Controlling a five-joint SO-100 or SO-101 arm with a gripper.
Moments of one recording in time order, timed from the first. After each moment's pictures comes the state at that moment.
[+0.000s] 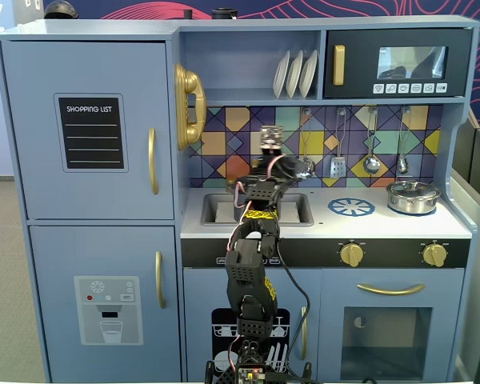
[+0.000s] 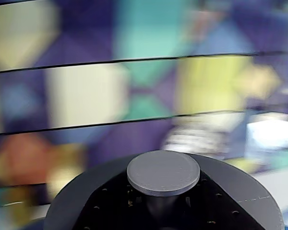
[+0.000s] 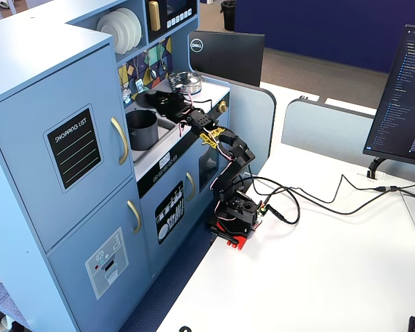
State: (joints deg) arm 14.8 118.9 100.9 7.1 -90.9
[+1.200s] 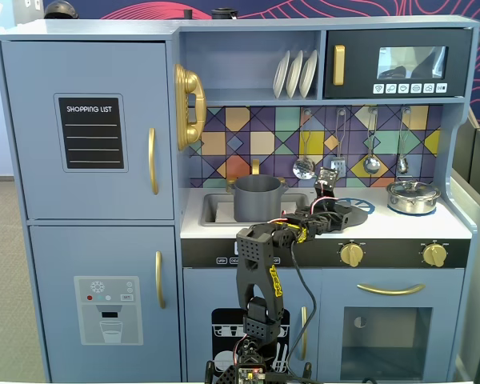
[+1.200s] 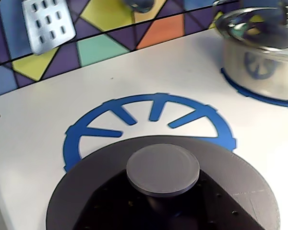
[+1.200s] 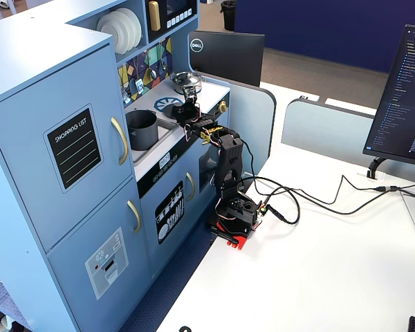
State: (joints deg) arm 32.0 97.7 111.4 -14.0 -89.6
